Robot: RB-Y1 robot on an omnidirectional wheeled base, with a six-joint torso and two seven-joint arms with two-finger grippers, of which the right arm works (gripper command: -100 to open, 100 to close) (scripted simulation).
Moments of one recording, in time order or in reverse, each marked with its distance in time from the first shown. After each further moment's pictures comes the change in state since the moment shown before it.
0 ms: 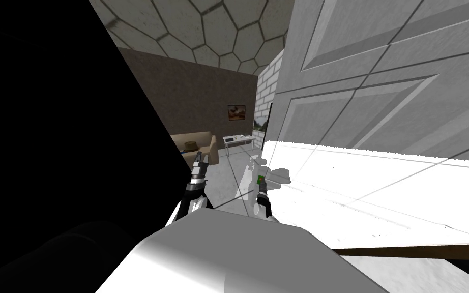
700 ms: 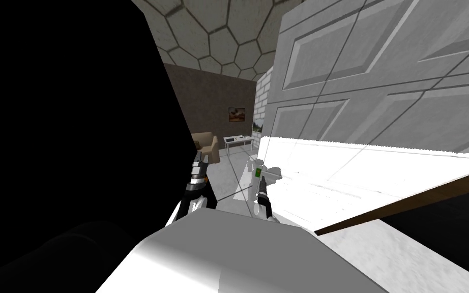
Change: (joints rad) arm 0.016 -0.012 0.011 -0.037 -0.004 0.008 0.036
